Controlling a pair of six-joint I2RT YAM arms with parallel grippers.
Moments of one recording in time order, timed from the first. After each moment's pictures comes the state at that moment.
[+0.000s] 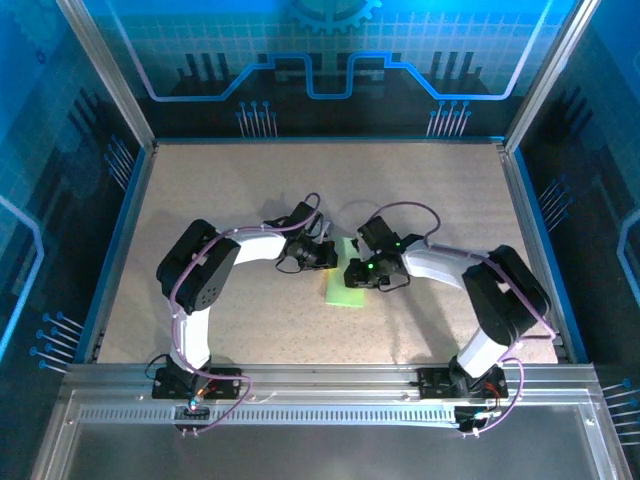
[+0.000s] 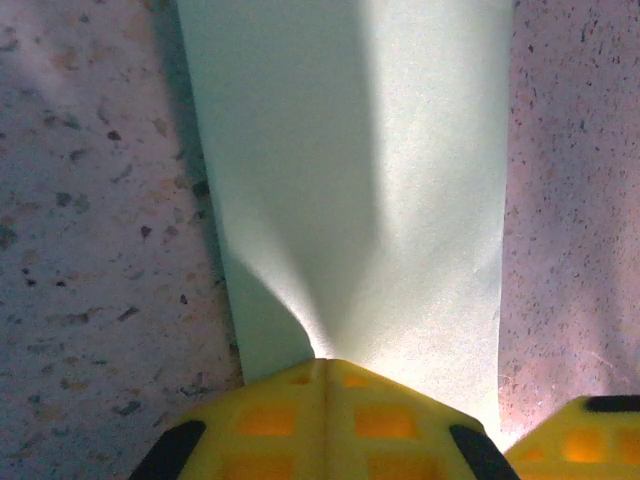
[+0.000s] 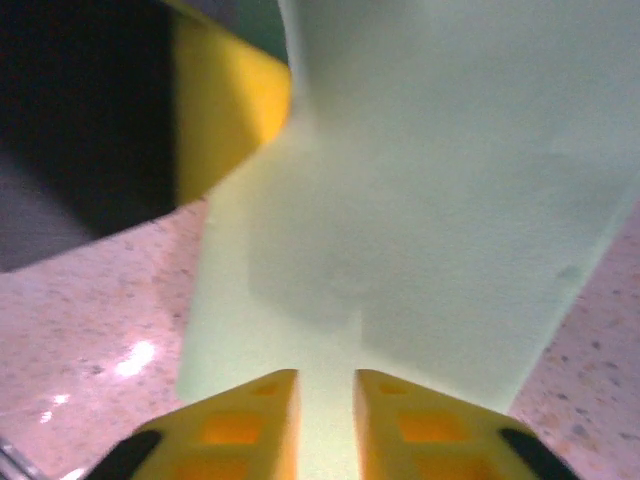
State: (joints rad) left arm -0.56 1.96 1.11 -0.21 0.47 -0.59; right arm 0.58 1.62 0.88 -0.42 -0.35 0.54
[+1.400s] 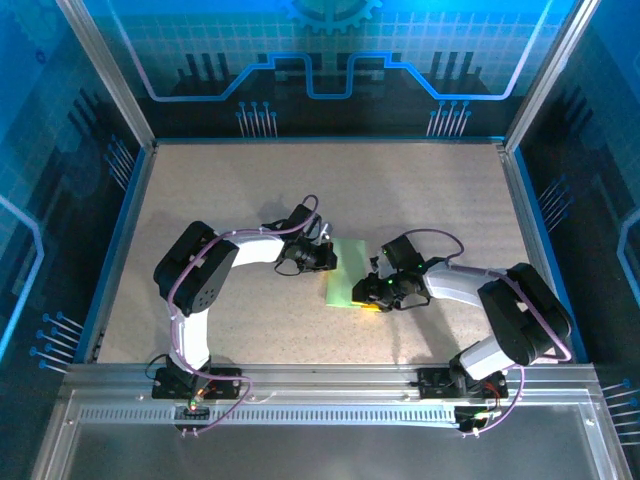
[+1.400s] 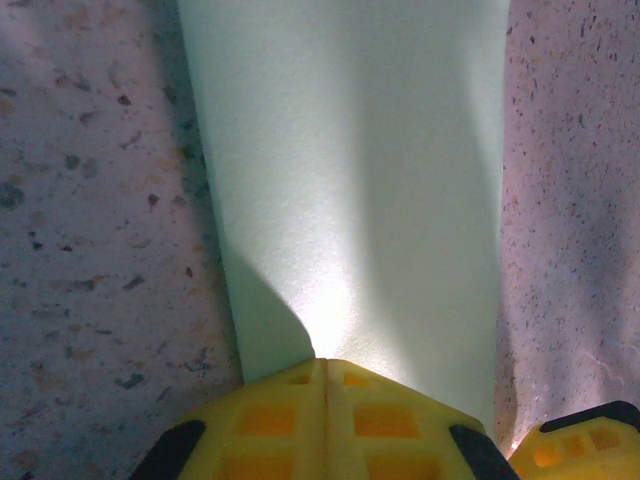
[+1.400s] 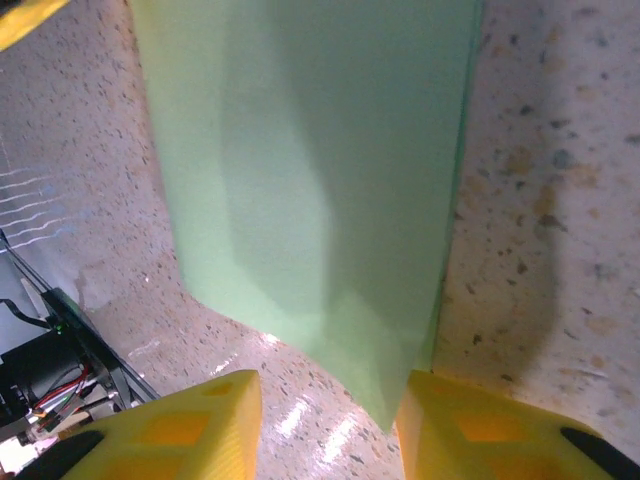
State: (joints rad) left arm -0.56 1.94 1.08 -0.18 0.47 -0.61; right arm 0.51 1.50 0.60 -0.24 -0.60 0.75
